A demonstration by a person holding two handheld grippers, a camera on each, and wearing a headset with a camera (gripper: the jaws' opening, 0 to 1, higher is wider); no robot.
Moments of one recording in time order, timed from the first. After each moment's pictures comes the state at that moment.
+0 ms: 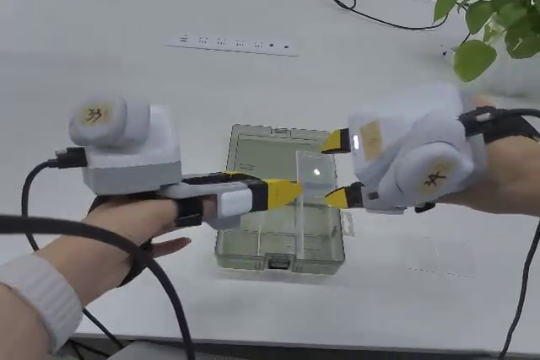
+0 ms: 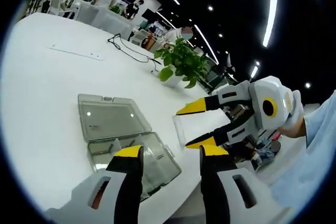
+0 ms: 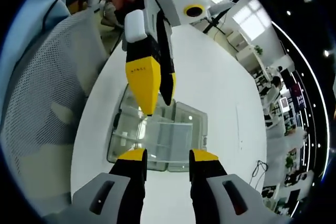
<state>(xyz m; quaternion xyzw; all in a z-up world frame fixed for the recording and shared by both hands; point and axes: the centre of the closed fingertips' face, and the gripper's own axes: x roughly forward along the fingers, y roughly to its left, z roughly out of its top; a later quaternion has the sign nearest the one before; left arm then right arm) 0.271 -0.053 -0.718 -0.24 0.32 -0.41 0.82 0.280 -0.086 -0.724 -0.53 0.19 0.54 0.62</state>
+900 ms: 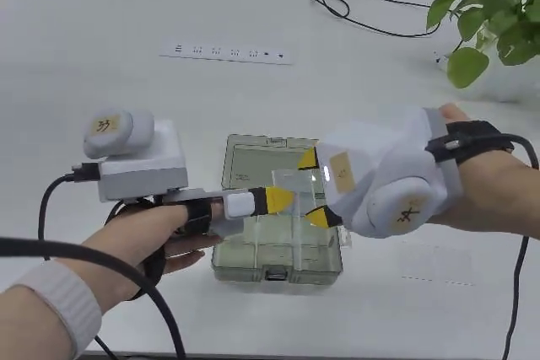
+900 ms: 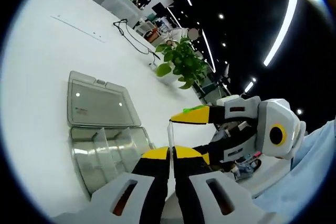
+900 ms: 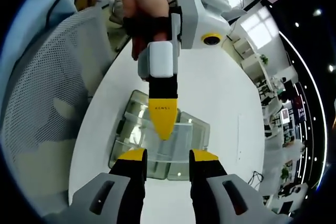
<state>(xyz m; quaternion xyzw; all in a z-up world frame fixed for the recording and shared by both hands) 0.267 -0.069 -0.719 -0.32 0.36 -0.42 0.77 0.271 -0.072 -0.725 -0.55 0.17 0.56 0.60</state>
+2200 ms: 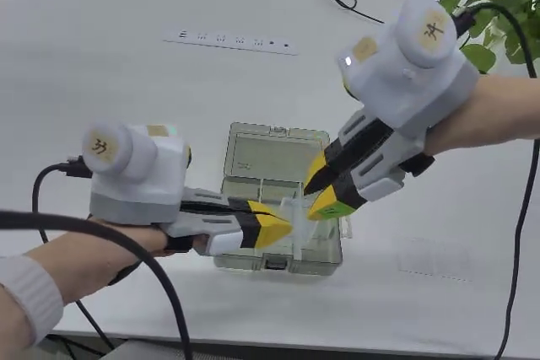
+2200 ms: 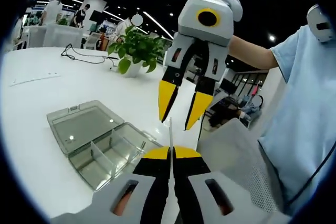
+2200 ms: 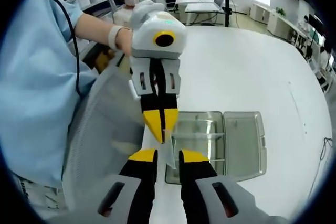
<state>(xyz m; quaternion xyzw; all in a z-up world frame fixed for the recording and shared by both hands) 0.223 -0.069 -0.724 -0.09 0.26 -0.58 0.77 0.230 -0.066 -0.715 -0.31 0.38 0.69 0.54</state>
